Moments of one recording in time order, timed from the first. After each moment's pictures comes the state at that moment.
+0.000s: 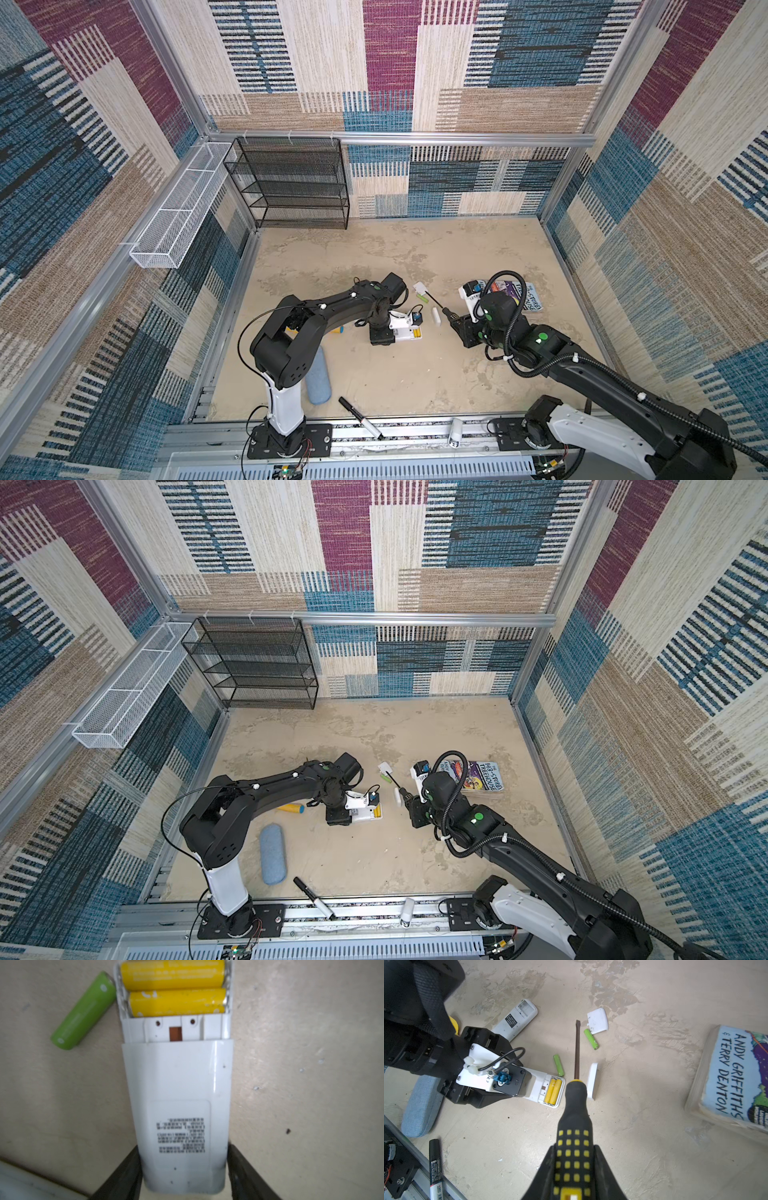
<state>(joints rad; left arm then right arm) -0.69 1.86 1.19 -0.74 0.05 0.81 0.65 0.96 0.67 -0.48 -0.02 0.35</state>
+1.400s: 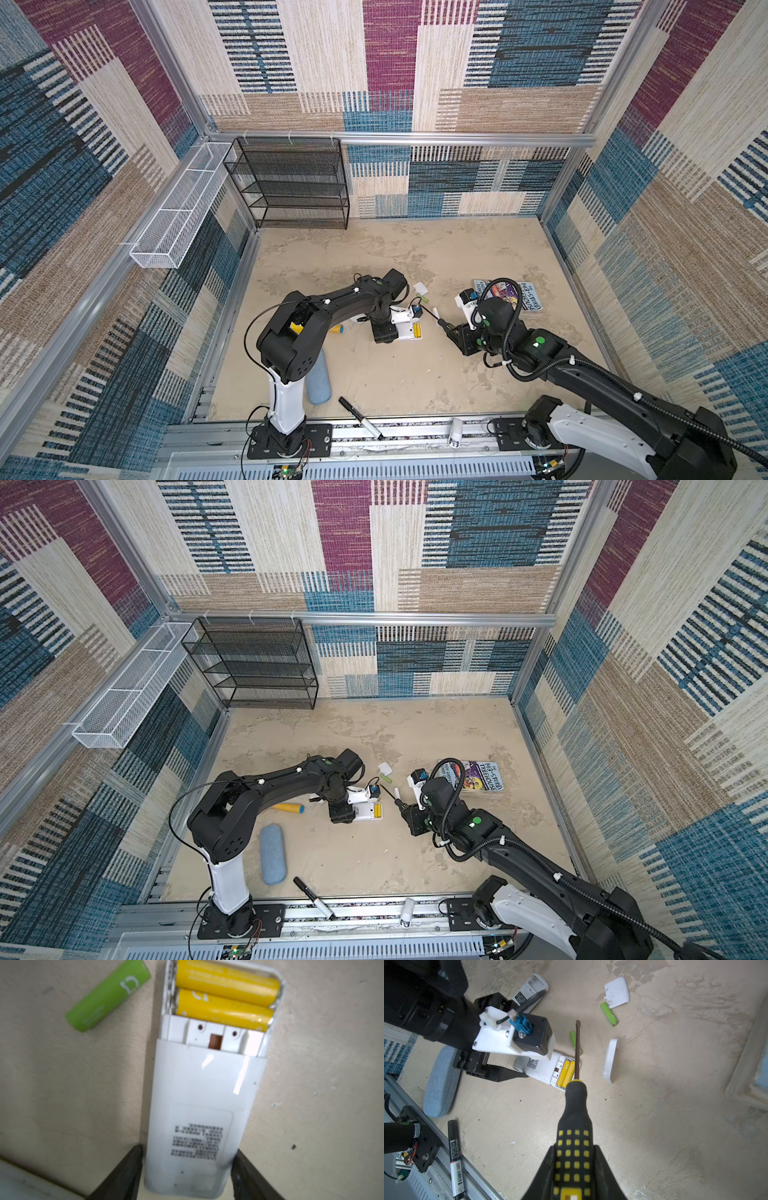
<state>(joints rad) -0.68 1.92 1.27 -0.79 0.07 0.68 0.67 0.95 0.62 -0.47 -0.11 0.39</state>
